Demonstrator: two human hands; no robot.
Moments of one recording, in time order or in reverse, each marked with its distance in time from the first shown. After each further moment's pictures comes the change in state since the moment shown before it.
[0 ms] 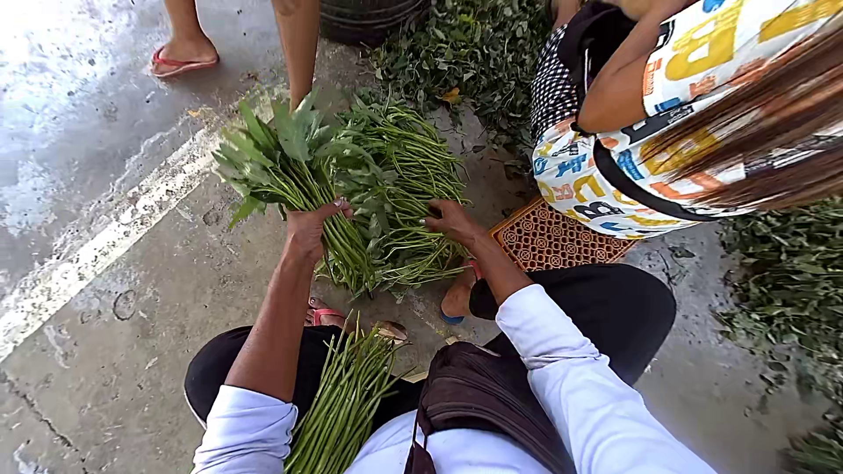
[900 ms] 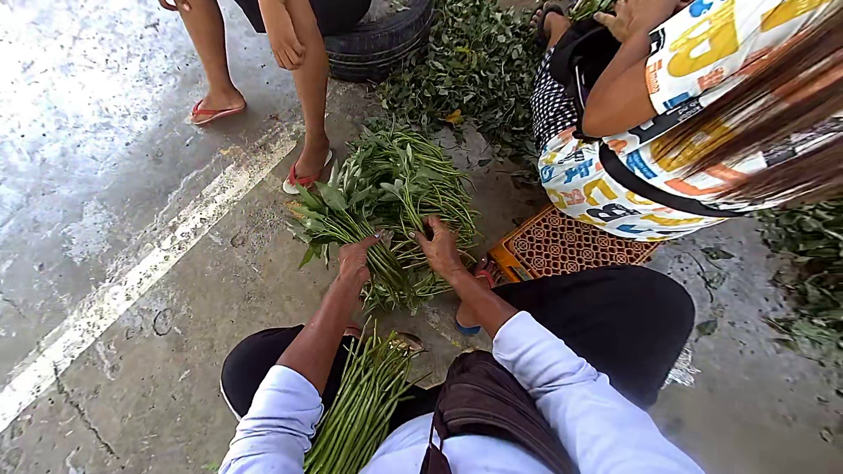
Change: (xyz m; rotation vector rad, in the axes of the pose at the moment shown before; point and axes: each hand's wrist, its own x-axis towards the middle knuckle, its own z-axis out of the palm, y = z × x) left_hand -0.006 -0.063 0.034 -0.053 0.163 -0.233; right_hand -0.032 -0.045 0.063 0.285 0.439 -0.036
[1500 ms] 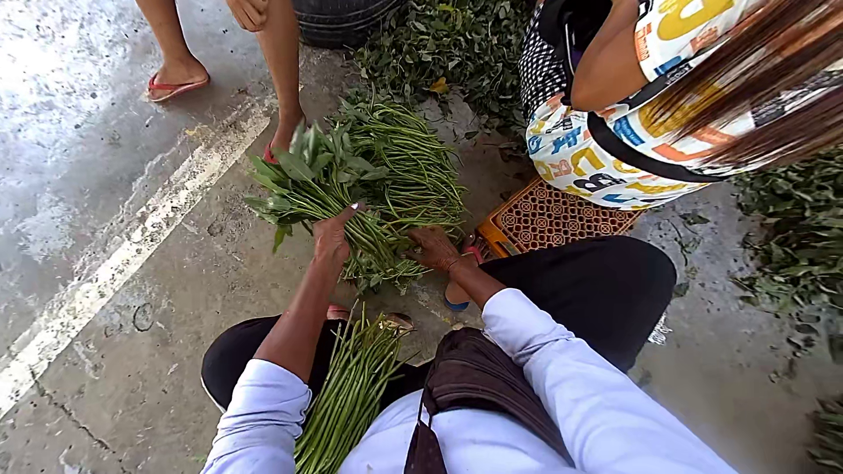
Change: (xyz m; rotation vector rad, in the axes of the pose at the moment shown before) left_hand 0.002 0.013 0.001 -0.034 -0.070 0.204; right_hand -0.012 0.098 -0.005 -0.504 -0.390 -0.326
